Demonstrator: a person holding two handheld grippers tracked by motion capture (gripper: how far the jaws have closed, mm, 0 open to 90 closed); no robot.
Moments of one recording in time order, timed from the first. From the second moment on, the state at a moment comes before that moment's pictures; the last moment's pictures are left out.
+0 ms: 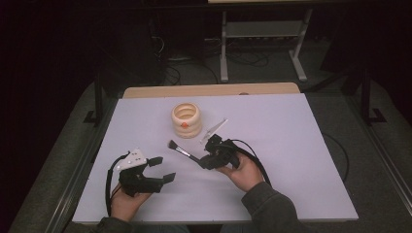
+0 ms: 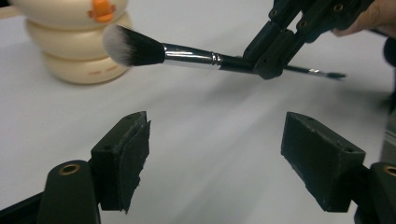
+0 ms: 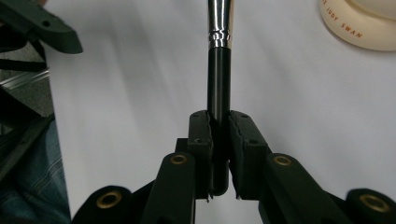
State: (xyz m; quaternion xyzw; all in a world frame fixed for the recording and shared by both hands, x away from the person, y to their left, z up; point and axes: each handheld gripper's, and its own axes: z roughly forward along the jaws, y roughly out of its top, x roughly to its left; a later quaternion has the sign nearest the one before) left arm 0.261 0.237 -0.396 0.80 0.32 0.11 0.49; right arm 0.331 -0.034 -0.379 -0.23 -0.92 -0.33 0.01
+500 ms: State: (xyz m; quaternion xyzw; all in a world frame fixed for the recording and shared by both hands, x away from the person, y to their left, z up) left arm 0.284 0.209 -0.393 0.79 0.30 0.01 0.53; right arm 0.293 -0.066 -0.380 -0.23 -0.89 -0.40 0.01
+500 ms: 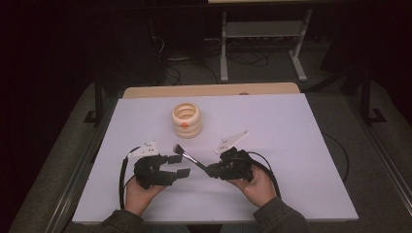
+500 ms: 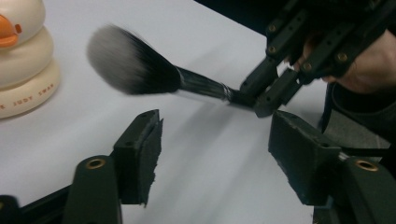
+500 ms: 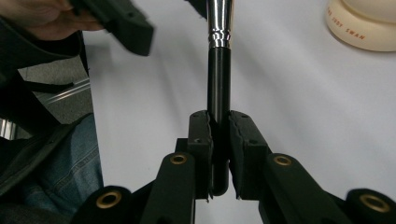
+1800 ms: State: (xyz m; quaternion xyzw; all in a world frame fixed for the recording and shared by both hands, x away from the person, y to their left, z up) left arm 0.279 0.207 -0.393 0.79 0.25 -0.05 0.55; right arm 0.276 -0.033 -0.408 -0.16 -0.91 -0.39 -0.03
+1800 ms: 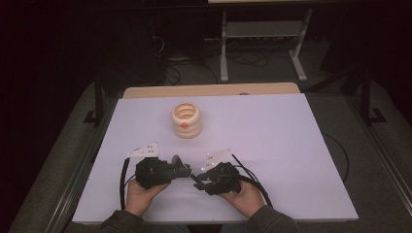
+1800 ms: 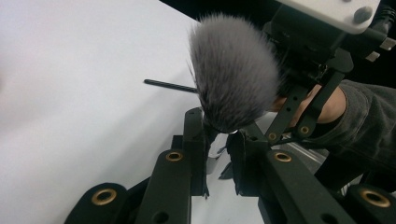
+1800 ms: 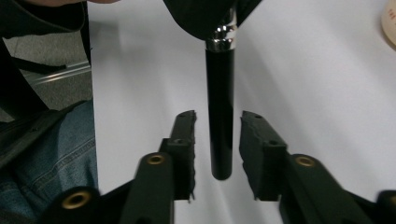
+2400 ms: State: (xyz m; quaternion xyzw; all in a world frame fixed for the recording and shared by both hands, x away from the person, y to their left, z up) left arm 0.280 0.207 -0.385 0.80 0.27 -0.03 0.54; right arm 0.278 -0.044 -0.405 -0.18 -0.90 -0.41 -0.01
